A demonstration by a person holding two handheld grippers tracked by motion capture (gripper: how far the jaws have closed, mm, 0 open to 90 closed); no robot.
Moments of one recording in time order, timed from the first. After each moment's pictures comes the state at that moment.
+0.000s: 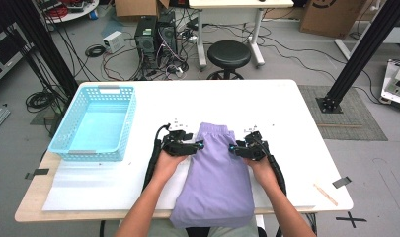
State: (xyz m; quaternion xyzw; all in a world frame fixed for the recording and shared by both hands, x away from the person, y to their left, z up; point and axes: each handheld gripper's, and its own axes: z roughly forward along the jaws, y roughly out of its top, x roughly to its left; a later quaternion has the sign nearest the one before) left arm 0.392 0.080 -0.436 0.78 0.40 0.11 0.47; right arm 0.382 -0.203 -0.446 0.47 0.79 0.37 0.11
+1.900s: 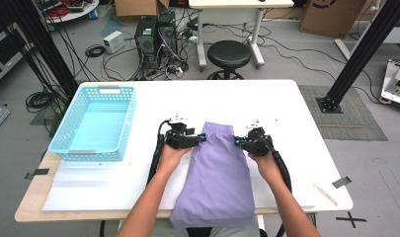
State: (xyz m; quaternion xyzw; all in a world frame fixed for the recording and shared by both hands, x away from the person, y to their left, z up) left arm 0.414 0.076 -0.446 0.76 0.42 0.09 0.49; right arm 0.382 -0.209 -0.426 0.43 0.81 0.37 0.13
